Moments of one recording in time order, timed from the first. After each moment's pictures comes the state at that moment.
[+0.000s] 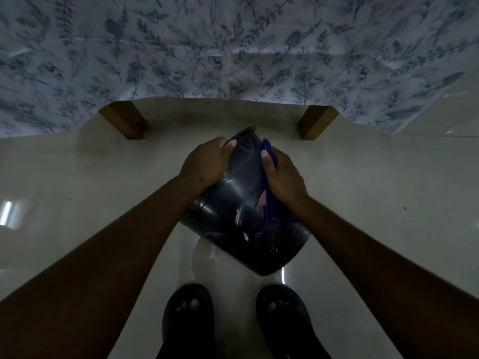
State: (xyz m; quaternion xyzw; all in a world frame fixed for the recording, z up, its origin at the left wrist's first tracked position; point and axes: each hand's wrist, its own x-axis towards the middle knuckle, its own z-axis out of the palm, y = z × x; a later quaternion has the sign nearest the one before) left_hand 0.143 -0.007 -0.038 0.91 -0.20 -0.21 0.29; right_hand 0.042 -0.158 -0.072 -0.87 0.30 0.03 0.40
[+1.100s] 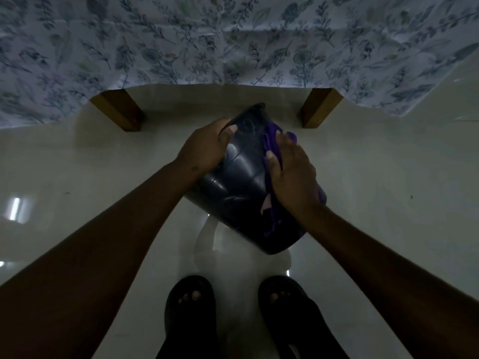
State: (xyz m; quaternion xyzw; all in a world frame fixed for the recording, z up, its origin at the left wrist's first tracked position) left_hand 0.140 -0.009 -0.022 0.89 -0.23 -0.20 0.33; right_hand 0.008 -0.154 -0.068 -0.93 0.23 -0.03 0.27
